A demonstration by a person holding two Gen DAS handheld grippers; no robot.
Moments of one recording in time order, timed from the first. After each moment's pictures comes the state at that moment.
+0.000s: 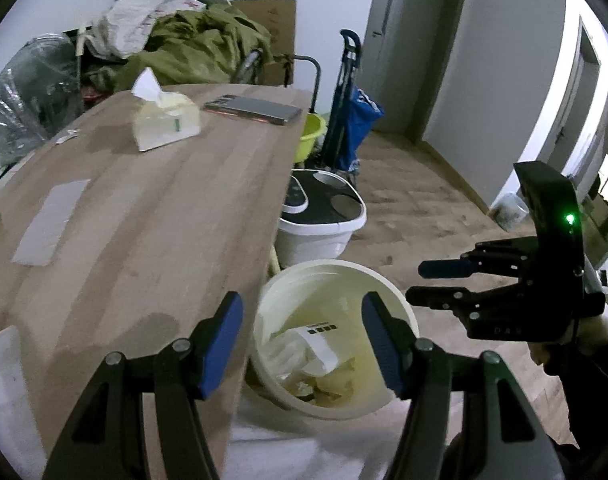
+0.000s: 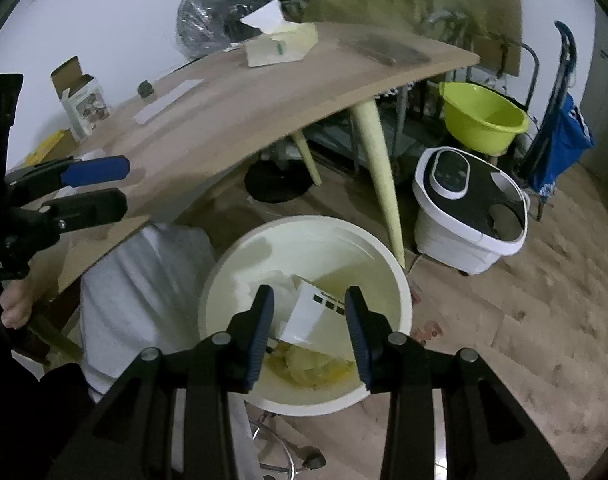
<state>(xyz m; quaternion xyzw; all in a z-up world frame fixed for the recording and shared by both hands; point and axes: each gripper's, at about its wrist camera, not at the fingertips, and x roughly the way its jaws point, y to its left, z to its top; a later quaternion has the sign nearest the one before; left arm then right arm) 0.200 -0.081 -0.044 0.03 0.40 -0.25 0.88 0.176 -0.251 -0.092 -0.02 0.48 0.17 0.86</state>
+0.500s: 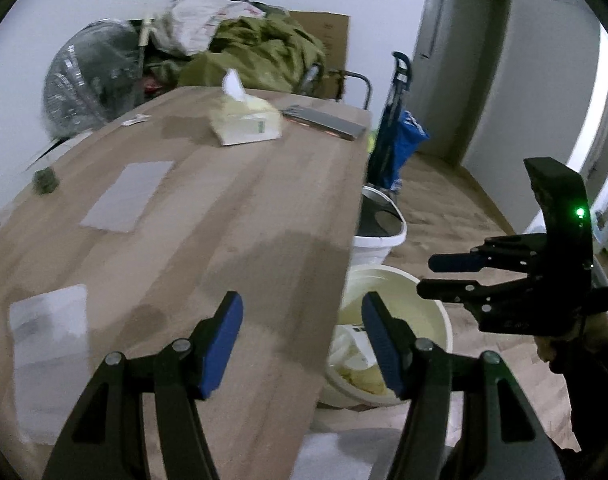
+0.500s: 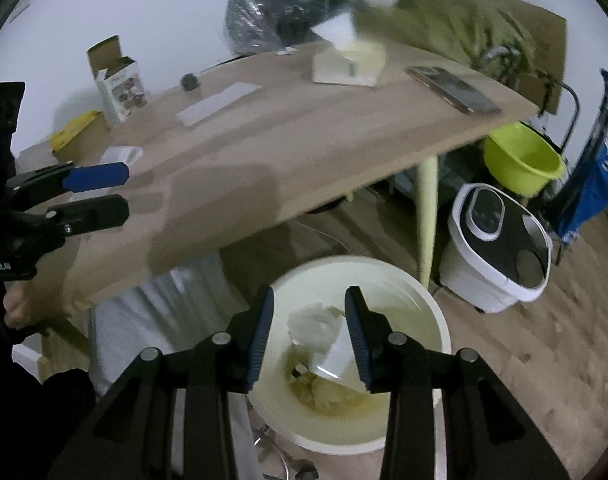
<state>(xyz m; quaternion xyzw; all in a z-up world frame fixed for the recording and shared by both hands) 0.185 -0.017 -0.033 0.00 0.39 -0.17 0.90 0.202 -0.191 -0.072 -0.07 0.46 0.24 0.85</state>
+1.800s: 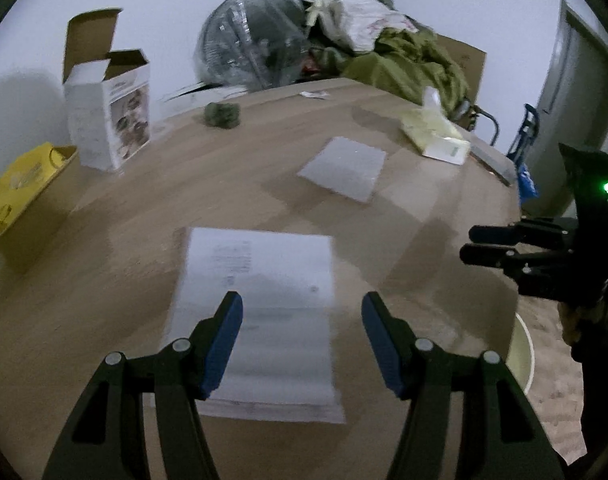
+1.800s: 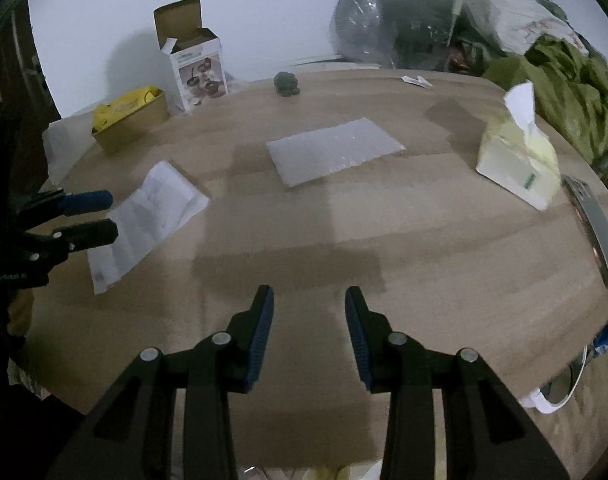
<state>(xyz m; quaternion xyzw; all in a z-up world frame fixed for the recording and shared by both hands) 0.170 0.142 -0.044 -0.09 0.41 0.04 0.91 0.289 -0.029 -0.062 -0.15 0.43 0.37 0.81</state>
